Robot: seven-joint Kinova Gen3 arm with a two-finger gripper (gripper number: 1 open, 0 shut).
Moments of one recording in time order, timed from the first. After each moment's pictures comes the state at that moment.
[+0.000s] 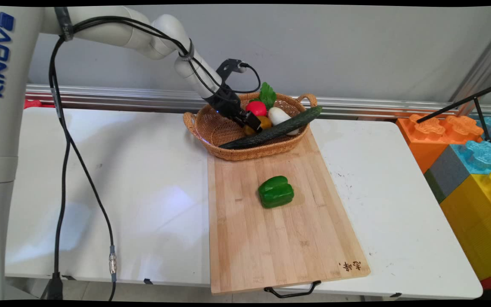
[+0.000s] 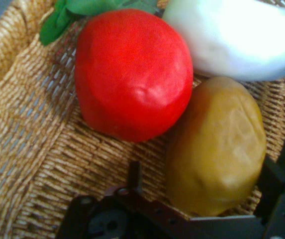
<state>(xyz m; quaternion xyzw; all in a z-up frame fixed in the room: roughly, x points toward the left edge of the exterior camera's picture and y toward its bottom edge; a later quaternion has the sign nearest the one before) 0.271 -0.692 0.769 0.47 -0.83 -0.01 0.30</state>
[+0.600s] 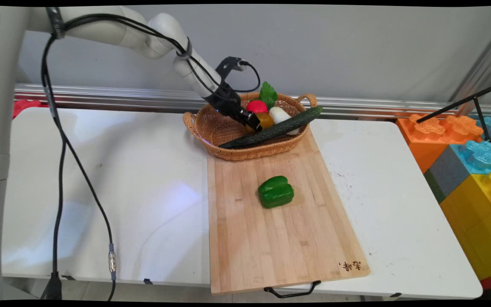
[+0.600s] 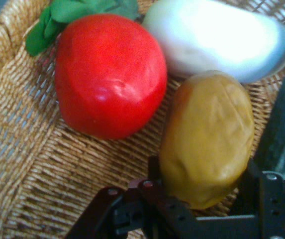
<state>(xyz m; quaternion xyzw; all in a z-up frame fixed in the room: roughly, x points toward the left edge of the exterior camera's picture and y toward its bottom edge) 0.272 -0.683 0.779 0.46 -0.83 -0.01 0.31</state>
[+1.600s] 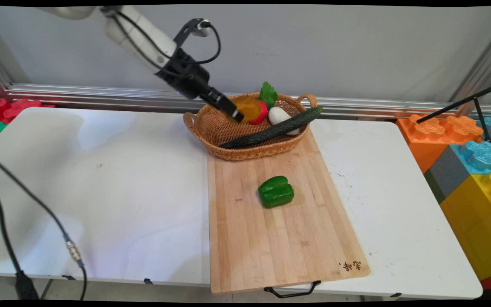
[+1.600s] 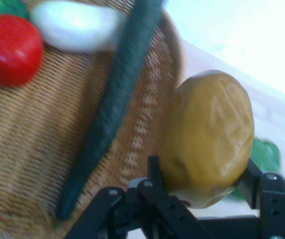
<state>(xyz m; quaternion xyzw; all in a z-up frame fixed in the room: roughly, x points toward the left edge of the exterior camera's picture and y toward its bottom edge) 0.314 -0.553 0.908 0.40 -0.85 -0.02 0.35</state>
